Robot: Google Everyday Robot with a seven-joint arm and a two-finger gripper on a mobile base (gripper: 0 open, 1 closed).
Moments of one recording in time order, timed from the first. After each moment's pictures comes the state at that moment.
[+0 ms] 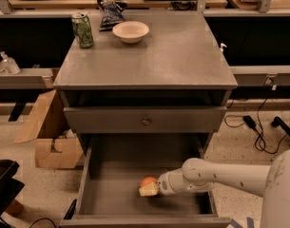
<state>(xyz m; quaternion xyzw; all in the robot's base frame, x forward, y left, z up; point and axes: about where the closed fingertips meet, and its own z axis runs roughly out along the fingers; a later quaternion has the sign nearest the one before) 0.503 -0.035 0.370 -0.21 0.91 0.33 0.15</state>
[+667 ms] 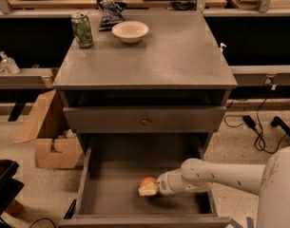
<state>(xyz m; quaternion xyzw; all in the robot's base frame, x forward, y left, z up) 0.504 -0.030 0.361 -0.20 0.91 0.33 0.15</state>
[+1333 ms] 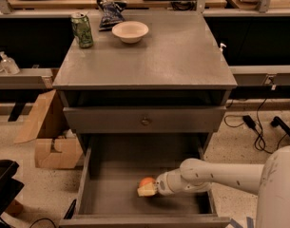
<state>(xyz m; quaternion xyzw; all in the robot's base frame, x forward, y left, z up) 0.503 -0.026 0.359 -0.20 0.91 0.33 0.15</state>
